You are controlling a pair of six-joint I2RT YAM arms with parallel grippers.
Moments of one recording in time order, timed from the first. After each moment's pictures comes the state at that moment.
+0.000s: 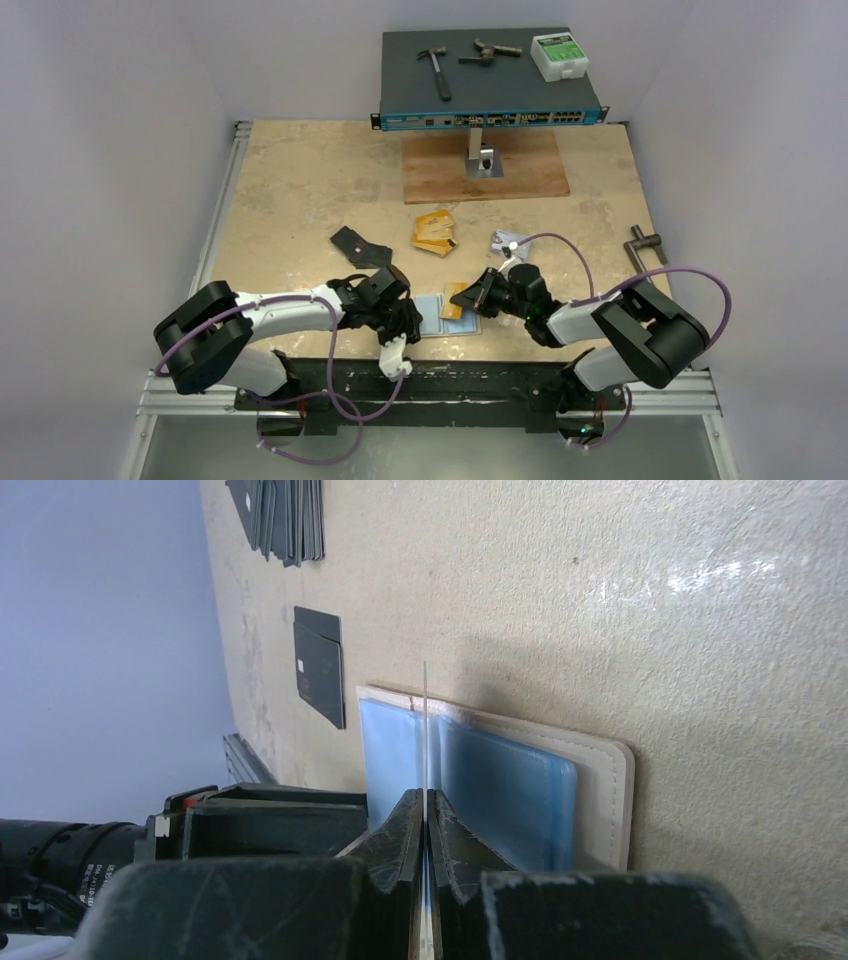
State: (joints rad) left arm -0.95 1.40 0.60 -0.30 0.39 1.81; right arm 0.62 1.44 0.19 0.76 -0.28 1.11
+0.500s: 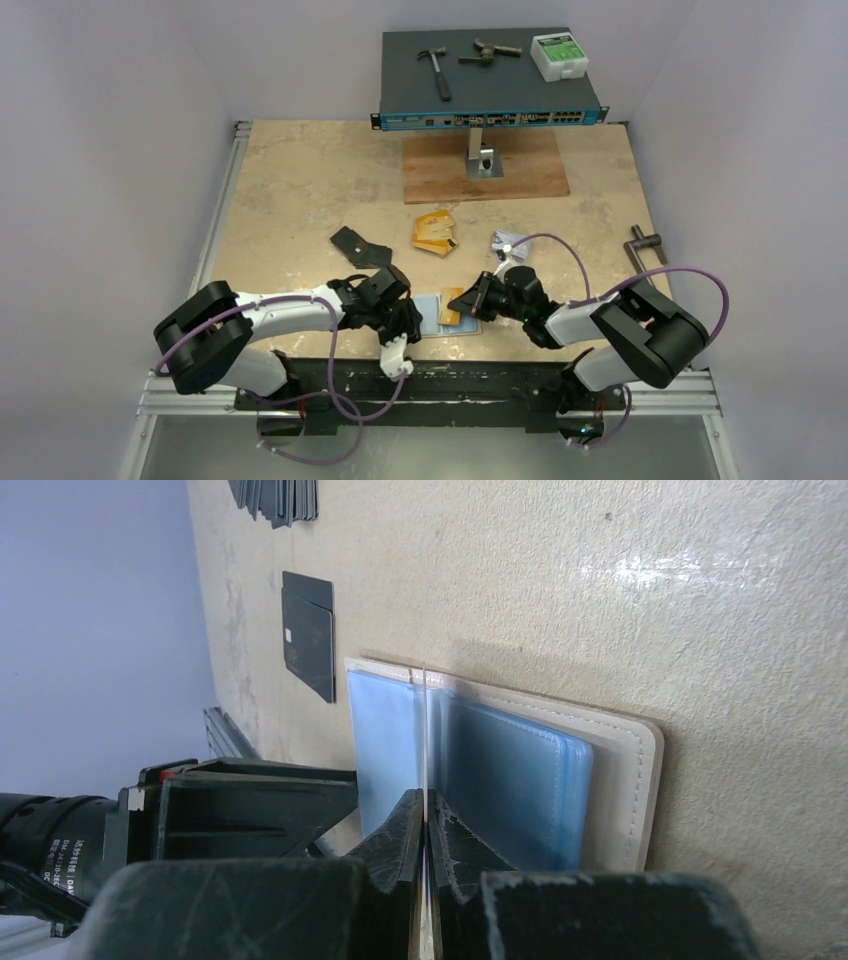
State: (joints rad) left arm -0.95 1.40 0.60 -0.29 0.38 1.79; right arm 0.66 1.44 0.19 0.74 -0.28 1.07
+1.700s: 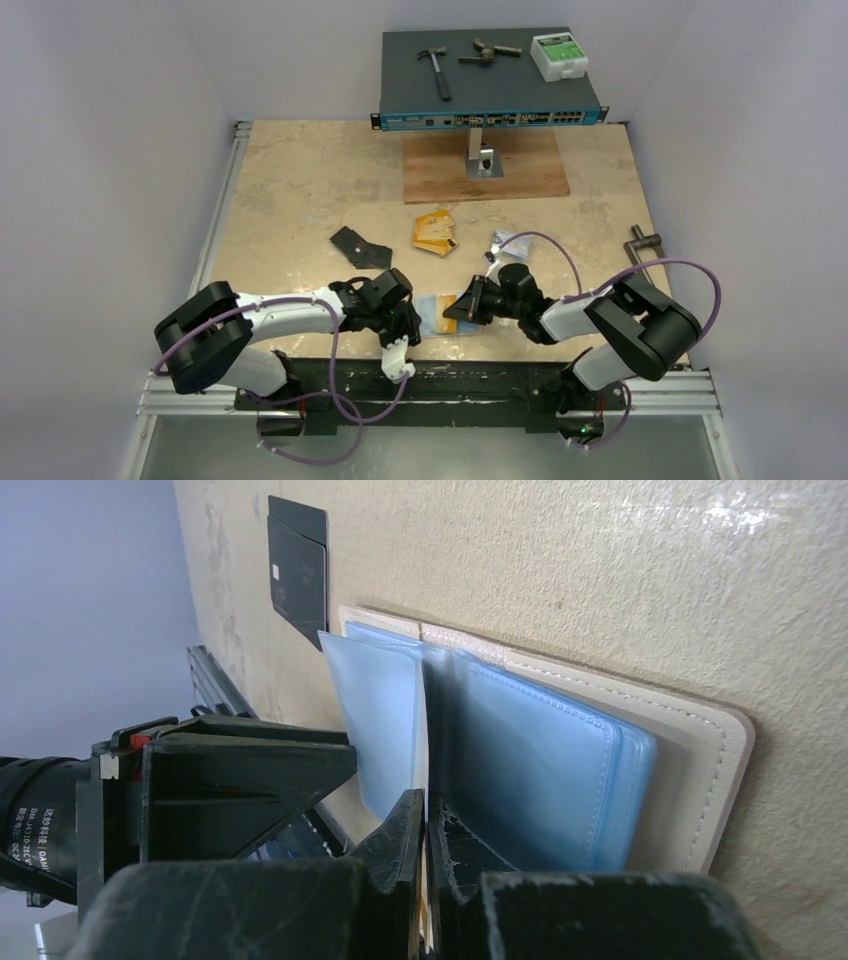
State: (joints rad) left arm -0.98 1.40 0.60 -0.29 0.35 1.76; right arm 0.67 1.49 0.23 0.69 -0.39 1.02
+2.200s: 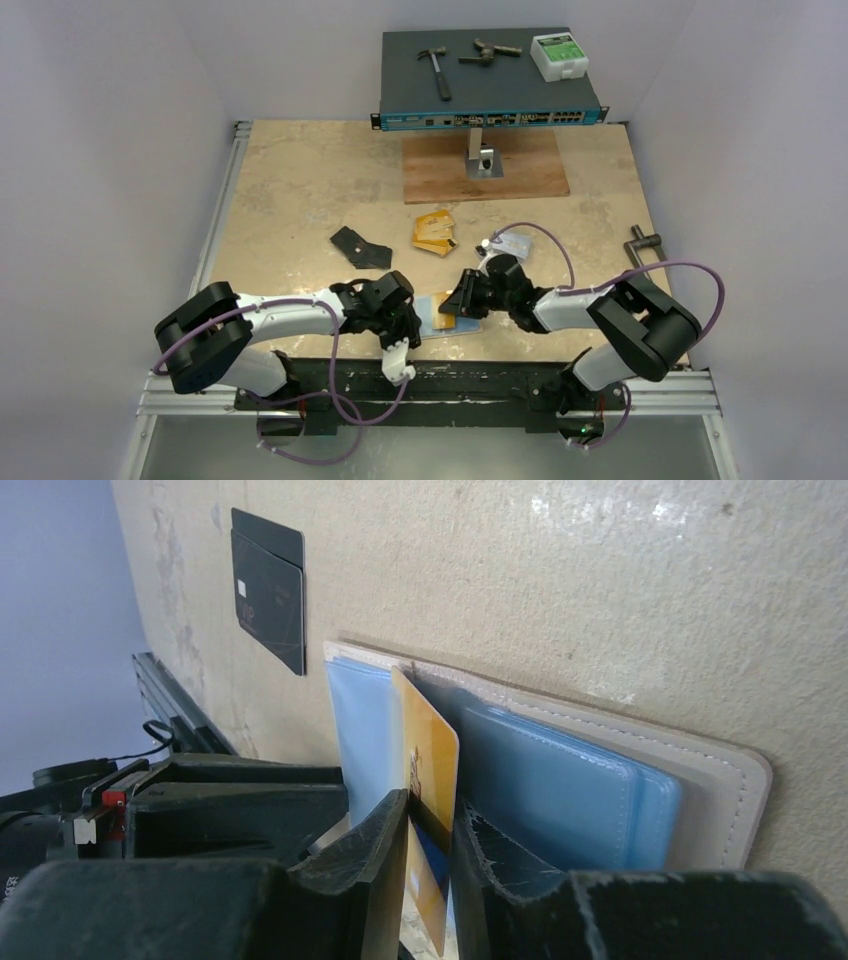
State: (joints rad) left arm -0.99 1.39 0.60 -0.29 0.34 1.76; right arm 0.70 1.49 0.34 0.49 -0.33 0.95
